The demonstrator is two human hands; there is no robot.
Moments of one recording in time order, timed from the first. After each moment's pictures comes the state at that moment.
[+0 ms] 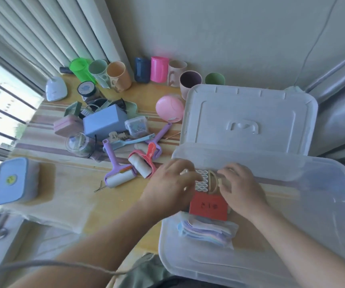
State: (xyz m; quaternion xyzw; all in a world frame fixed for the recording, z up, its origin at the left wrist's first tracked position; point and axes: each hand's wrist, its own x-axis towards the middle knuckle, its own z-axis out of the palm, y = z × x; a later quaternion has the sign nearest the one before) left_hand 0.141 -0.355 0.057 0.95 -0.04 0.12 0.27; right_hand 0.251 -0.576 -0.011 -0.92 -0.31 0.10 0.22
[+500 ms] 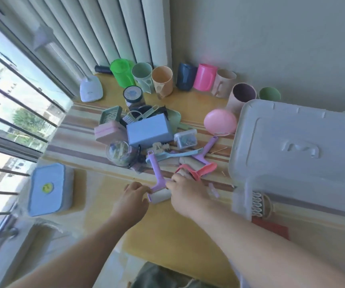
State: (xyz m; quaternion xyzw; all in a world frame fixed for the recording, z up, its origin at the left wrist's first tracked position) left_hand 0.022 -0.107 -0.060 0.91 0.28 -0.15 0.26; right_hand 0.168 -0.264 -0.022 -0.84 -0.46 0.30 0.03
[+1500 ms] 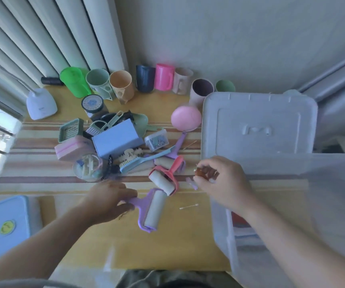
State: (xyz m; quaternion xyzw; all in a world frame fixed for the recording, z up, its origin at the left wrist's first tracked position) left_hand 0.066 -0.046 -0.019 0.97 -0.09 -0.15 0.16; right_hand 0.199 -0.373 0.076 -0.89 -0.22 0.10 0.38
